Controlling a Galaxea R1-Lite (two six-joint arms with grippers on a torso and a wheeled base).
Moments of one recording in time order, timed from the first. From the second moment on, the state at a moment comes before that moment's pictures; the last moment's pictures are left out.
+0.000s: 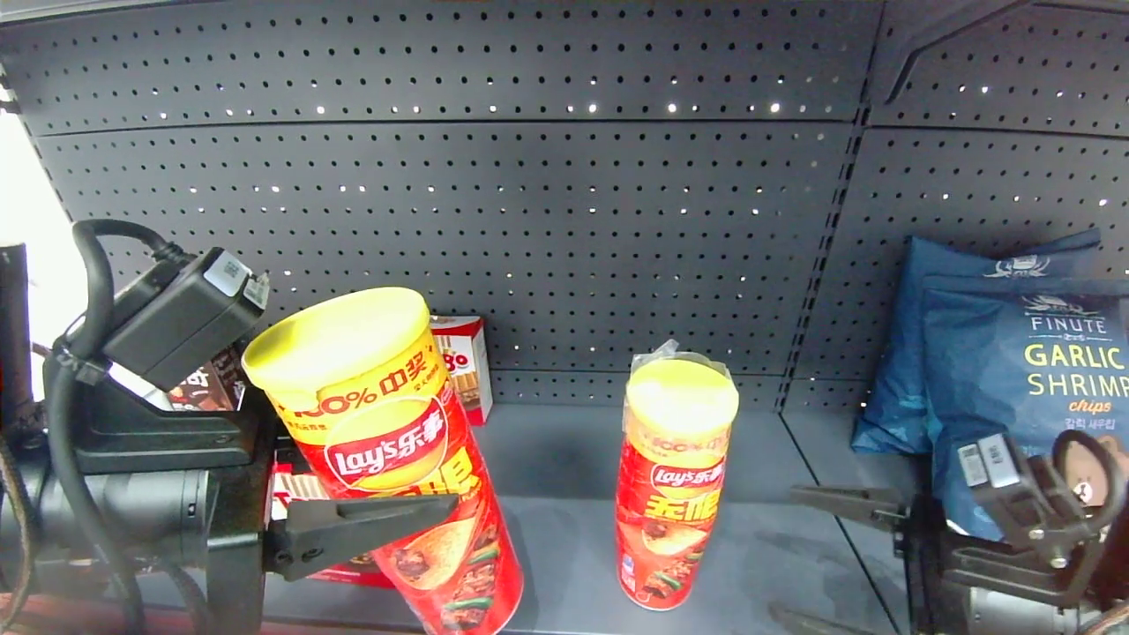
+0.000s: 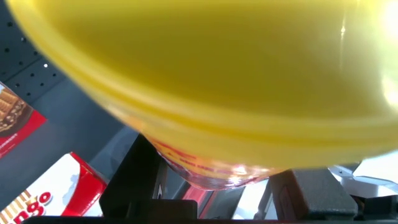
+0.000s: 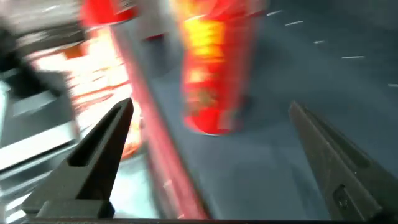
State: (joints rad) left arm -0.45 1.24 -0.79 -0.05 -0.59 0.12; right arm 0.49 1.42 -0.15 -1.12 0.54 -0.08
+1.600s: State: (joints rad) left arm -0.48 1.32 -0.95 -0.04 -0.59 0.13; right arm -0.04 0.18 0.00 -0.10 -0.03 -0.05
